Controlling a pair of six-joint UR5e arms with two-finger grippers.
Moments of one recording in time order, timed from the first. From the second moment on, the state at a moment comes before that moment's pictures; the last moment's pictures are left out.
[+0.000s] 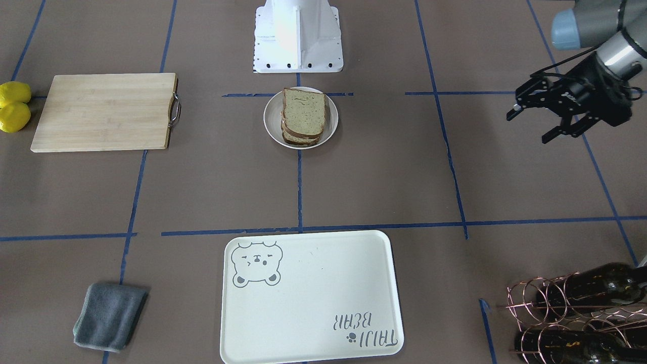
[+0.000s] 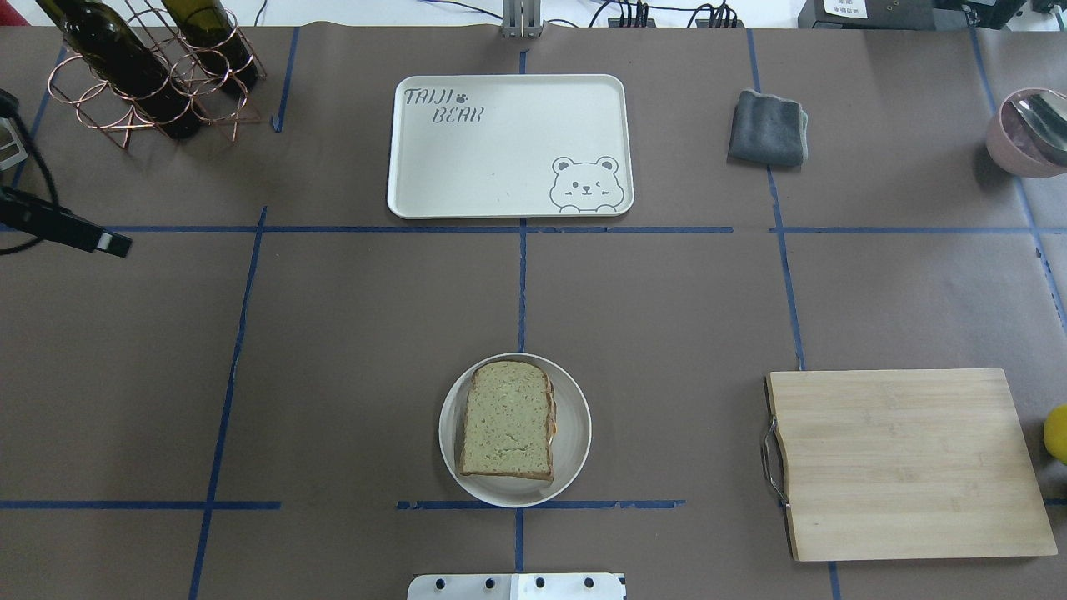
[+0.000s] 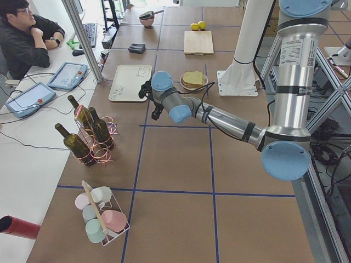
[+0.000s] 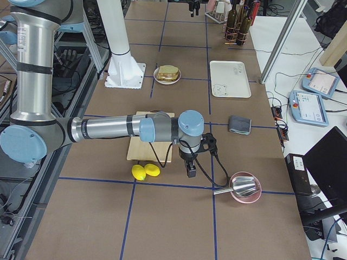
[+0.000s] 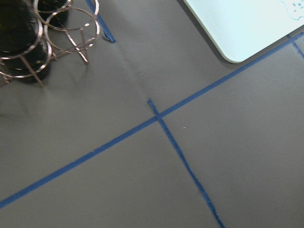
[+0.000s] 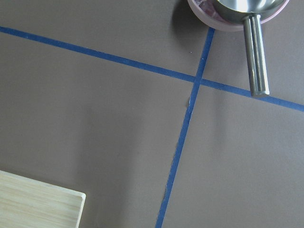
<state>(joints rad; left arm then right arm) -1.05 -1.60 -1.91 -2.17 -2.40 -0.65 1.54 -1.68 1.81 -1.63 2.35 -0.18</state>
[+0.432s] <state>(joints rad) -0.64 -1.65 -1.92 -2.34 -2.02 -1.15 1.54 -1.69 1.81 -1.63 2.35 -0.18</state>
